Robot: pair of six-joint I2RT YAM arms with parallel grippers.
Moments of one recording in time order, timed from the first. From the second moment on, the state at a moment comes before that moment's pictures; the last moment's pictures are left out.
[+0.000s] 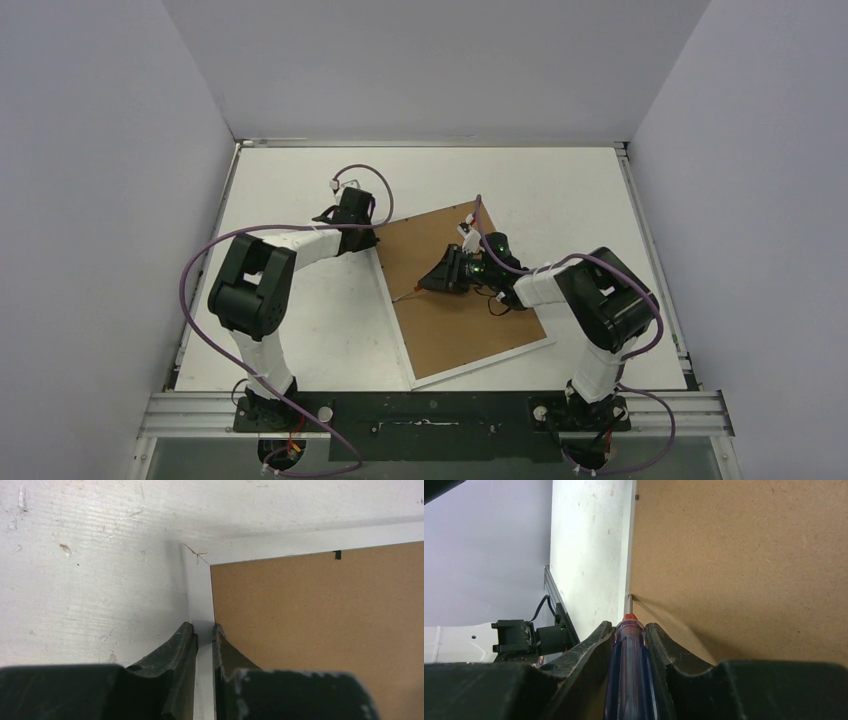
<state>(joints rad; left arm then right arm) -0.40 1.85 1.09 -0.15 -0.18 -0.64 0.57 1.78 0.66 0.64 -0.61 0.89</state>
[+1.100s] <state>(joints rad) -0.40 1.87 1.09 -0.10 -0.09 -0.64 0.54 1.67 0.72 0.33 -0.59 0.78</state>
